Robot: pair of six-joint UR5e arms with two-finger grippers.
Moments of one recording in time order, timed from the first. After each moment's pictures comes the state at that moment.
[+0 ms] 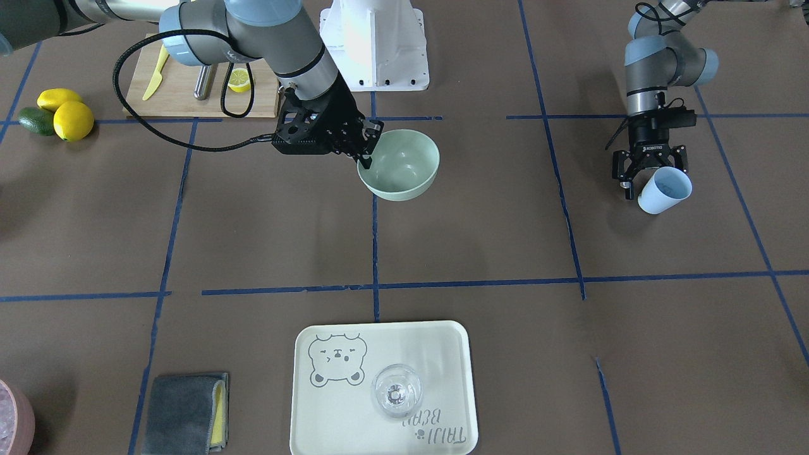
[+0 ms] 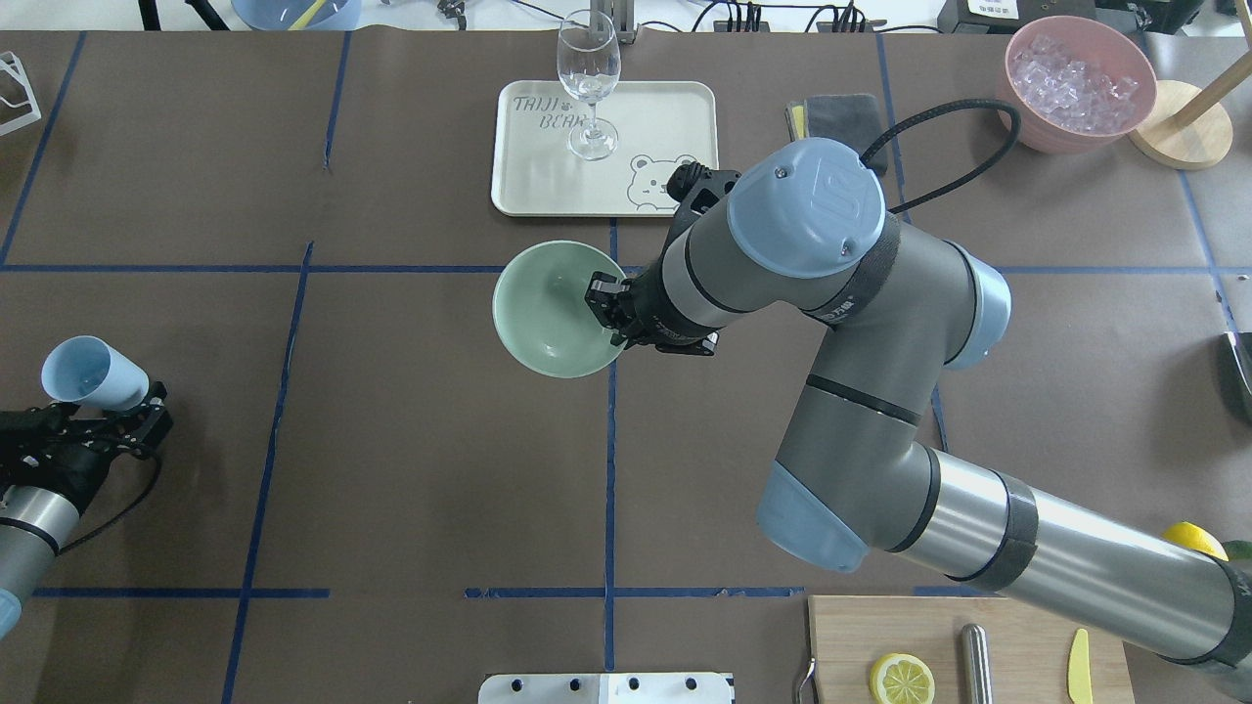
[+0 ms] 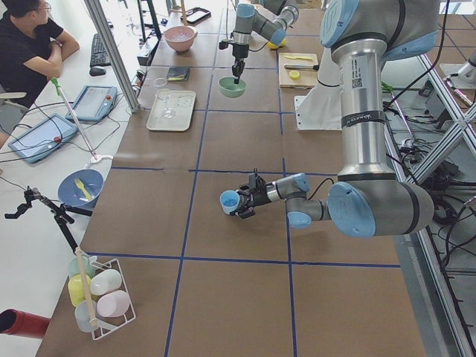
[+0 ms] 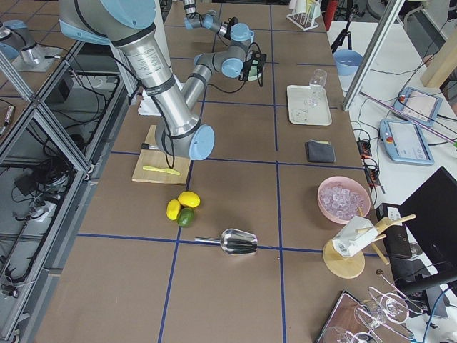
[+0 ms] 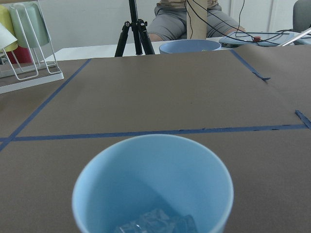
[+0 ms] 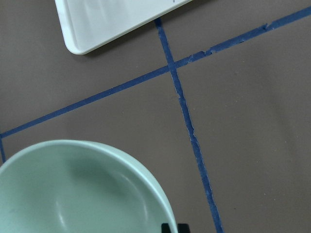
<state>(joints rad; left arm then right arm) -0.25 -1.35 -1.50 -2.78 -0.67 -1.32 0.56 -0.91 1.79 -1.36 1.94 1.61</state>
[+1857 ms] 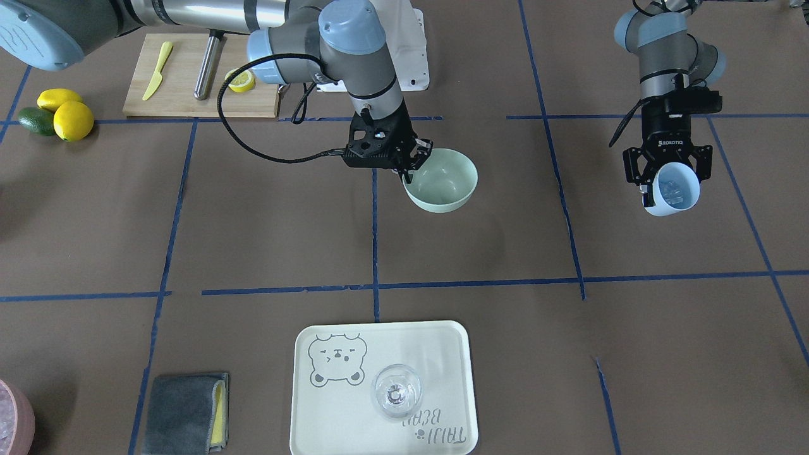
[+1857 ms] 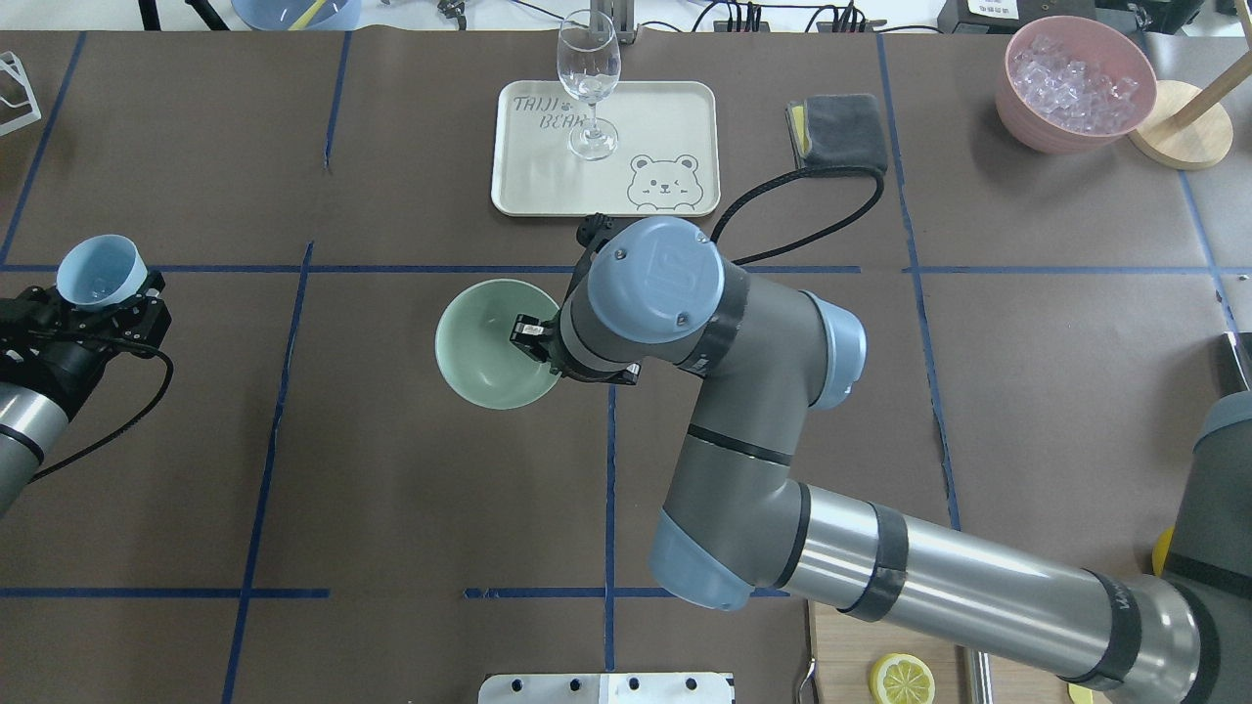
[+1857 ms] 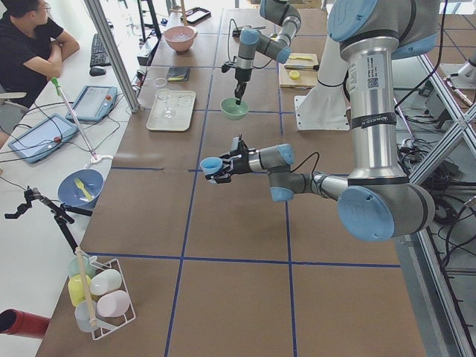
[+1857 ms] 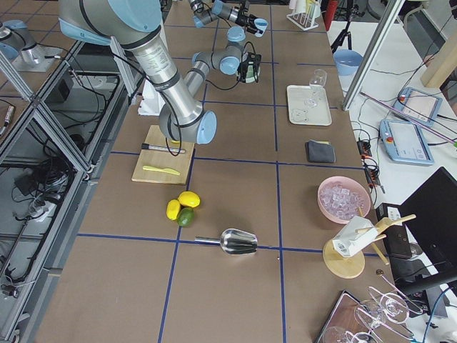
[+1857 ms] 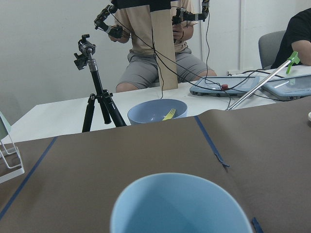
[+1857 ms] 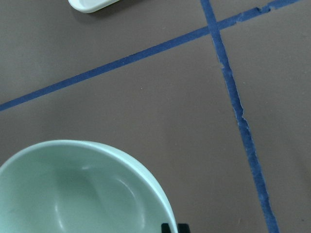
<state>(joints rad) -0.49 -1.40 -1.73 -2.81 -0.79 -0.92 0.42 -0.72 1.50 -1.34 1.76 1.60</state>
